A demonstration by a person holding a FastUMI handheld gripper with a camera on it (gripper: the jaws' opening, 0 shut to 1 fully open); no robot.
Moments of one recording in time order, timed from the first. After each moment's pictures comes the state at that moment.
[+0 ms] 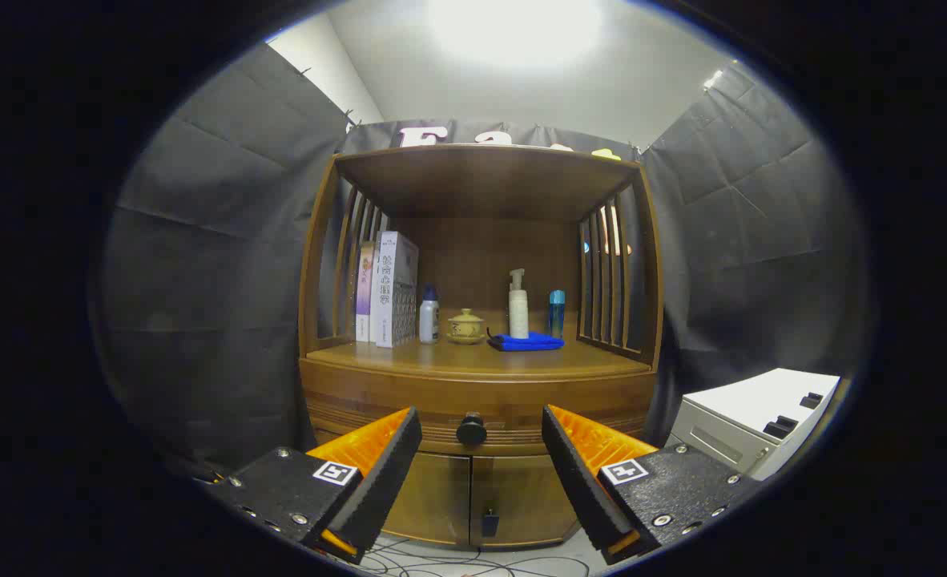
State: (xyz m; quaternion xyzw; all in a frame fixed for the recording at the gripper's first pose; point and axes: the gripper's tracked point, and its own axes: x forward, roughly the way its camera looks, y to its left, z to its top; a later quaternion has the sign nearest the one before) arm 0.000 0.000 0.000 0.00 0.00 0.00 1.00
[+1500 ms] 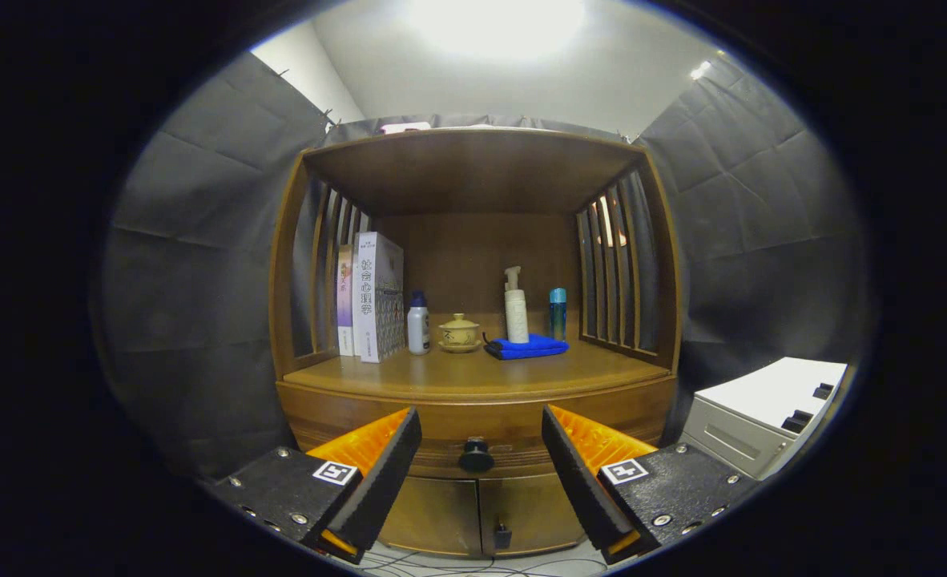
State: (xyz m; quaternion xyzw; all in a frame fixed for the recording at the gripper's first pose) arm 0.072 0.007 0.003 0.03 0.01 -0.01 1.00
